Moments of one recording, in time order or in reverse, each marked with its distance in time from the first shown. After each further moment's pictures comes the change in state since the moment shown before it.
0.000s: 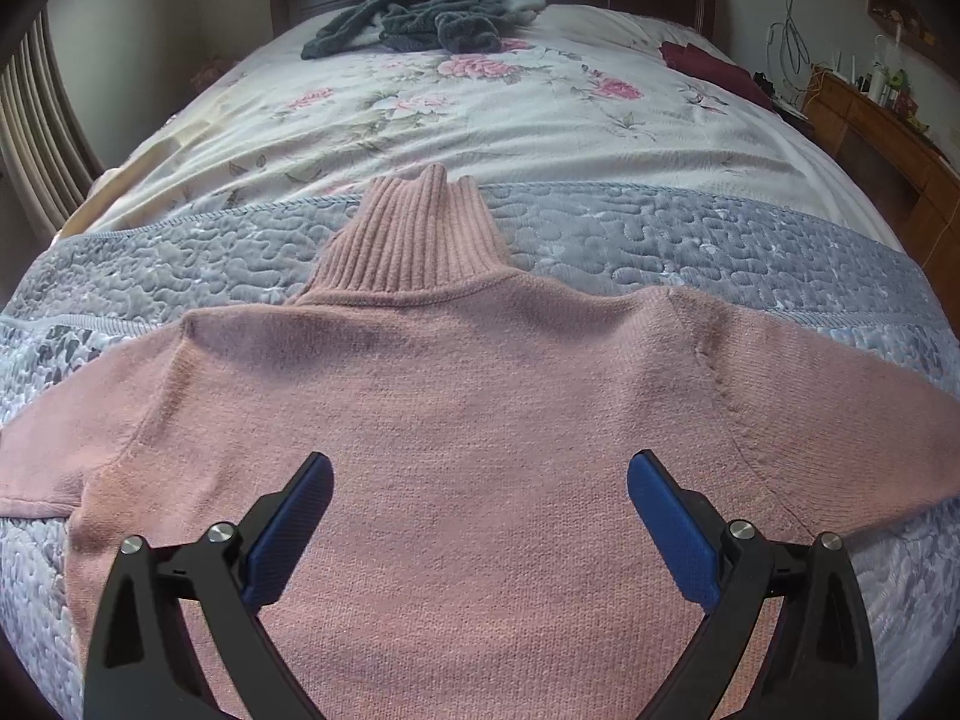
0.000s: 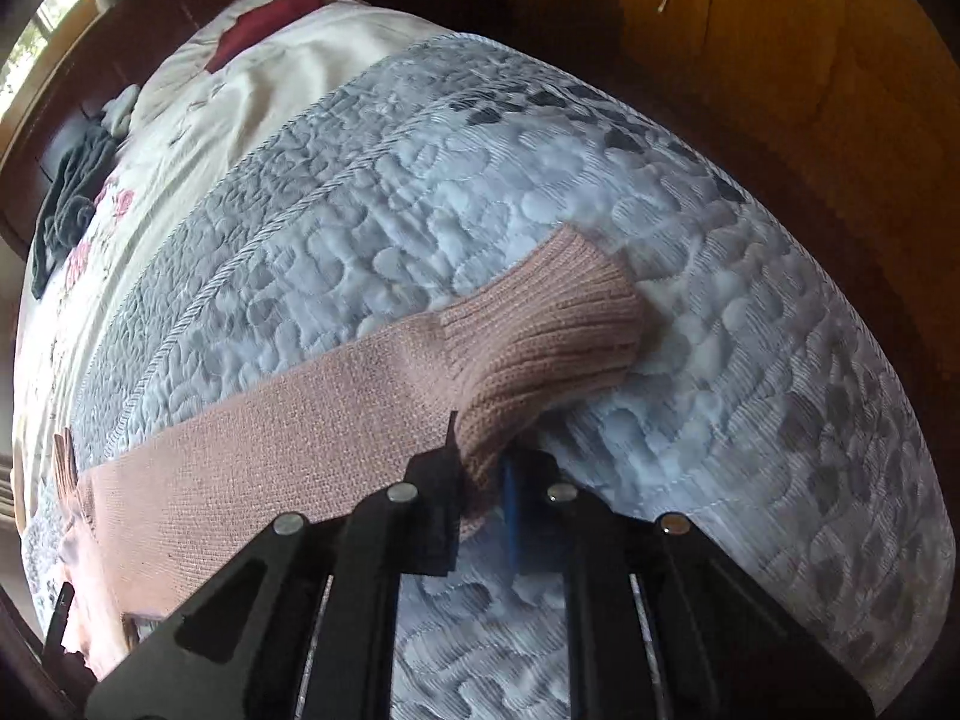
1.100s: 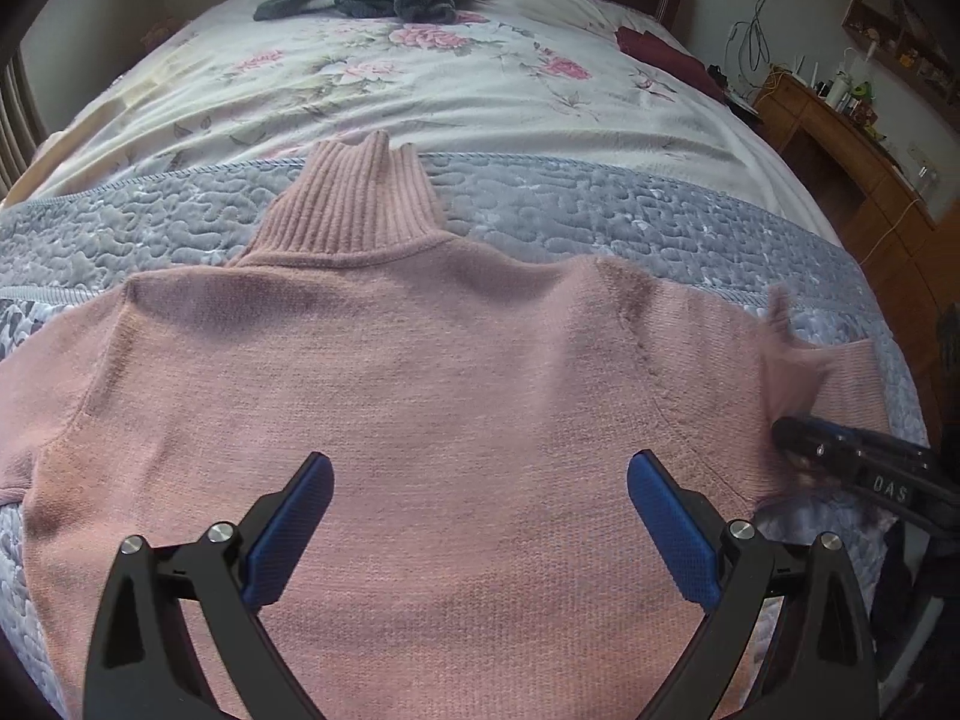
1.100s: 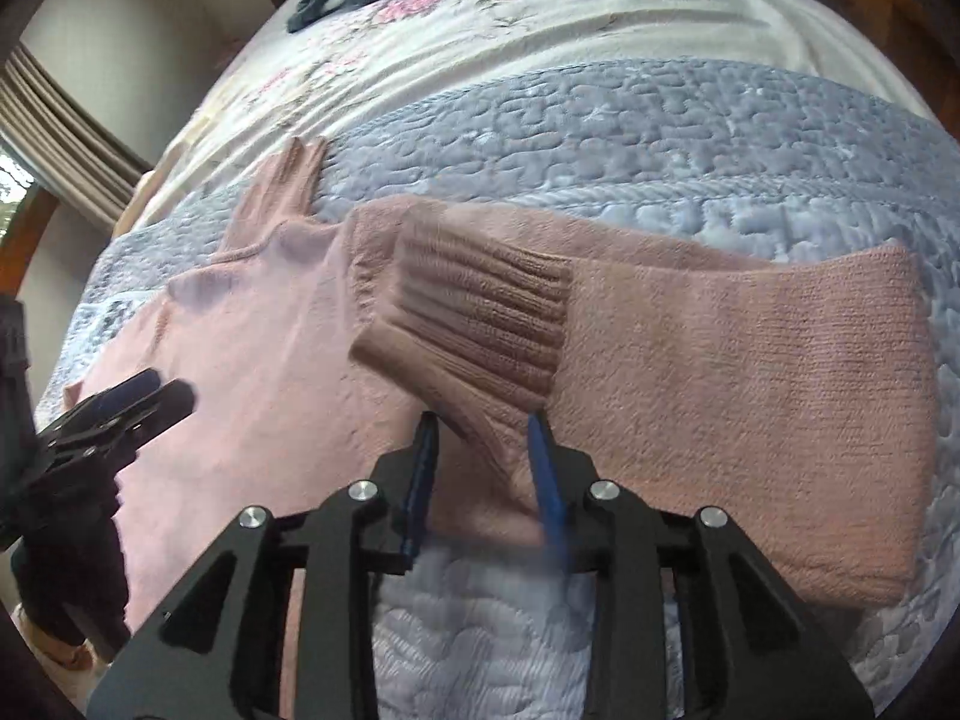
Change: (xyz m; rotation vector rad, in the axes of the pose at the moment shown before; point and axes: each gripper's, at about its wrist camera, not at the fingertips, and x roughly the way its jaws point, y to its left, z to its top) left arm -0.010 -0.013 -0.002 -0.010 0.076 -0.213; right arm -0.006 0.278 -0.155 -0.600 0.163 0.410
